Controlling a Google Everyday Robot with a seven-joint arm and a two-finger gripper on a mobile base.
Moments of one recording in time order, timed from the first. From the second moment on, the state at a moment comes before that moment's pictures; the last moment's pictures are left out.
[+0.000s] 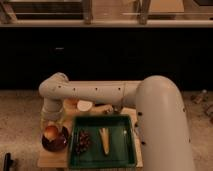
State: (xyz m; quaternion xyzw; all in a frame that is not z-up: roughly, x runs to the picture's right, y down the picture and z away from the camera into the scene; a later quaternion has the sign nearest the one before) arm -0.272 0.181 0.706 -0.23 -0.42 -0.58 0.66
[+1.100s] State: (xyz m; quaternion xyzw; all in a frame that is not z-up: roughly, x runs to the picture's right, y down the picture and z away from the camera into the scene) arm -0.267 0.185 0.708 -0.24 -0.42 -0.59 0.65
